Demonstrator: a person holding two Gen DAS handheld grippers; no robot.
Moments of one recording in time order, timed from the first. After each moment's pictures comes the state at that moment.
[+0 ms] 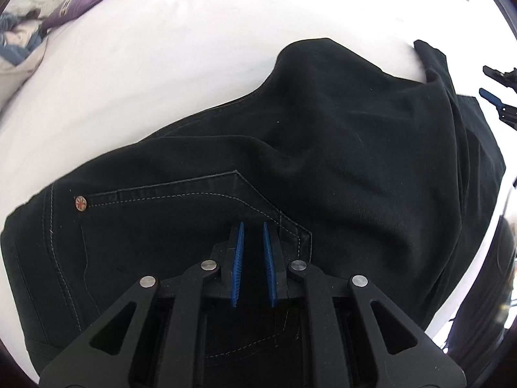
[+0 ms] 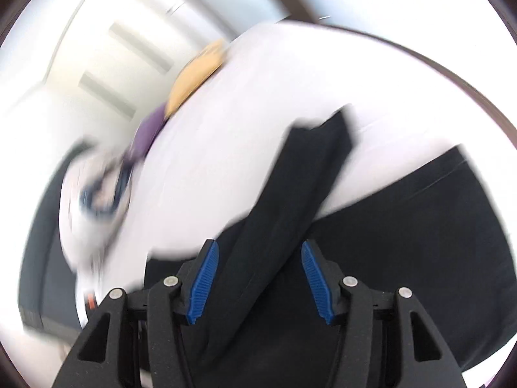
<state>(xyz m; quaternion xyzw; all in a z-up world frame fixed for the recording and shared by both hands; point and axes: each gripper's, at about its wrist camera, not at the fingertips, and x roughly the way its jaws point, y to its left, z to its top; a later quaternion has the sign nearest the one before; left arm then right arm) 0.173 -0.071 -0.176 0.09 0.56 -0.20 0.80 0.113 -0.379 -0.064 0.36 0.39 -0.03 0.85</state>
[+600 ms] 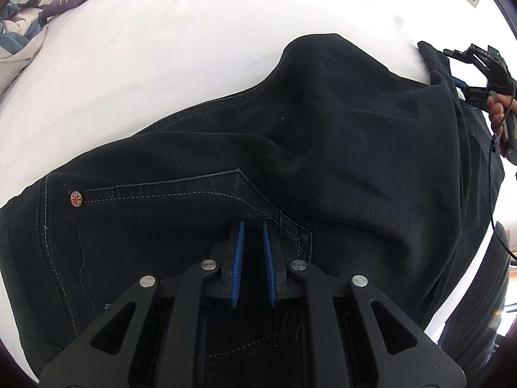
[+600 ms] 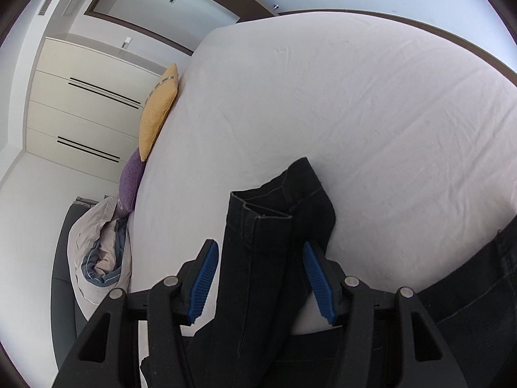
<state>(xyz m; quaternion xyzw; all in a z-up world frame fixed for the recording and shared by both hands) 0.174 -0.043 -0.184 0.08 0.57 -0.21 0.79 0.185 -0.429 -0.126 0.45 0.40 -0.04 0.80</state>
